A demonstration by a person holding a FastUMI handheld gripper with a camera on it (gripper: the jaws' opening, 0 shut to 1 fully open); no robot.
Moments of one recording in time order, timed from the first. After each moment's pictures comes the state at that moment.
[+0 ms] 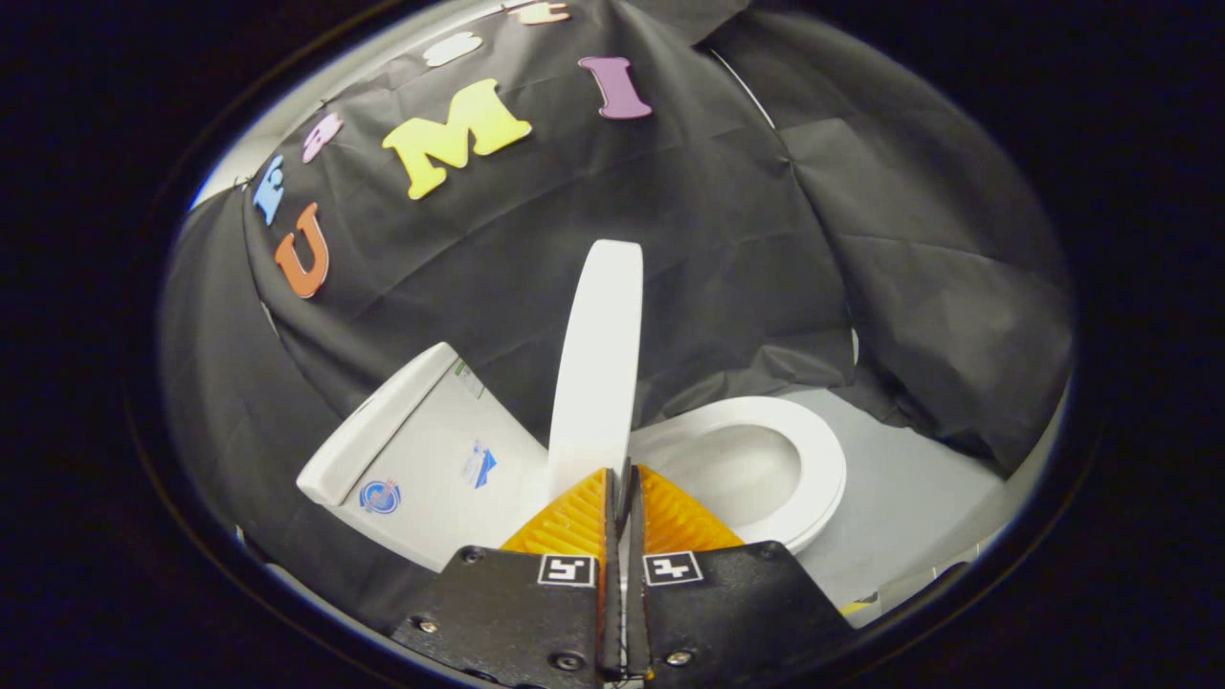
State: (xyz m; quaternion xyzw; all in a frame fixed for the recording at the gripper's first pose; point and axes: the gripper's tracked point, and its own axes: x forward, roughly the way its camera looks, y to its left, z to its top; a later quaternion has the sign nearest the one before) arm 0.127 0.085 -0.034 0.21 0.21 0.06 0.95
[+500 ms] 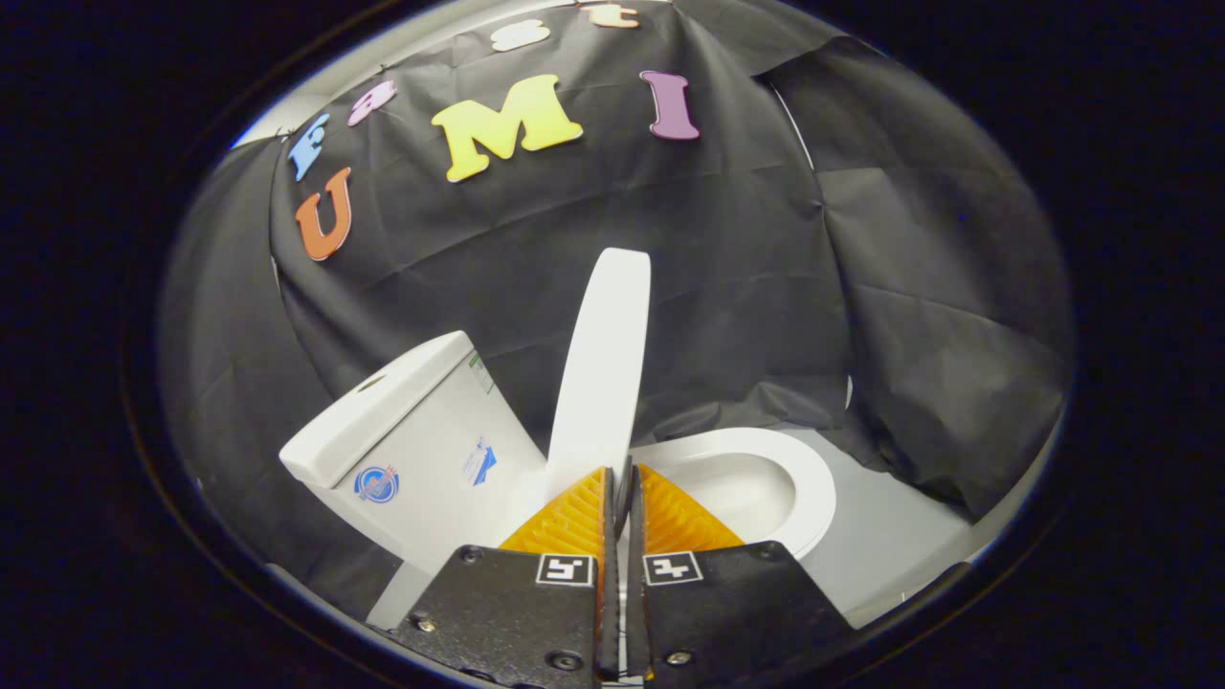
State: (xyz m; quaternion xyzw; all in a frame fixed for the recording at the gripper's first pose) arm 0.126 0.115 -0.020 0.13 0.18 0.05 0.97
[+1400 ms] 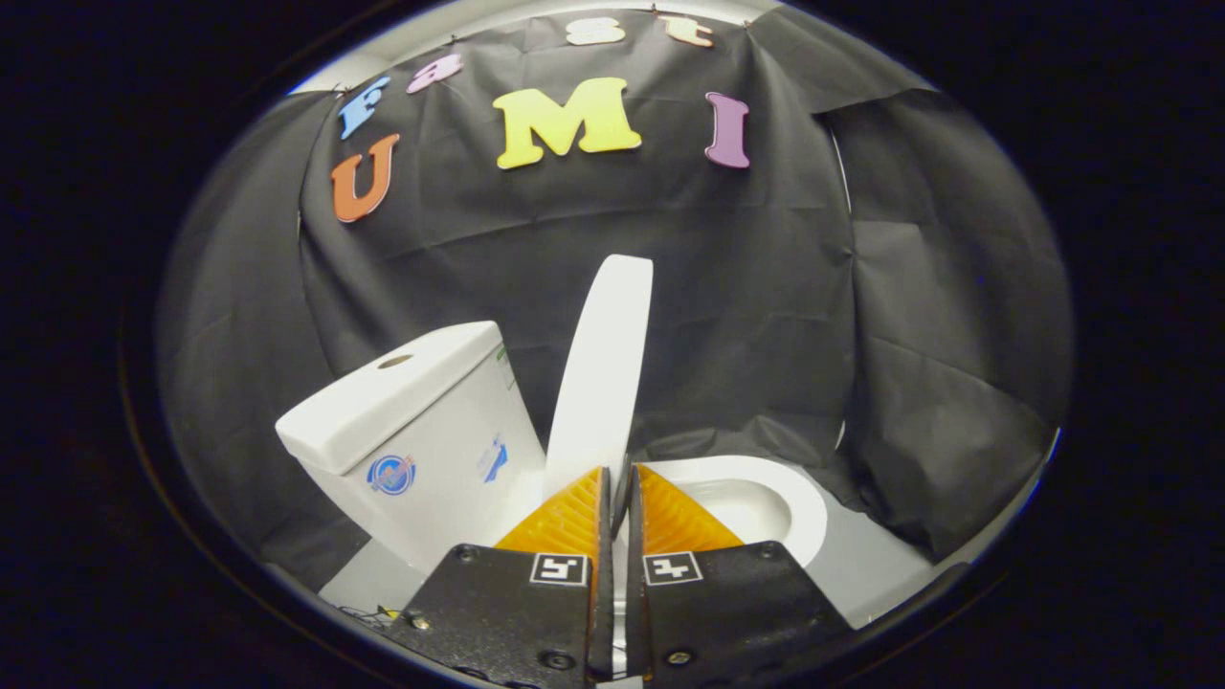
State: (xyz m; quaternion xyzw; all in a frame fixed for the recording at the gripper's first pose) arm 0.122 0.160 -0.005 0.06 0.16 0.06 0.98
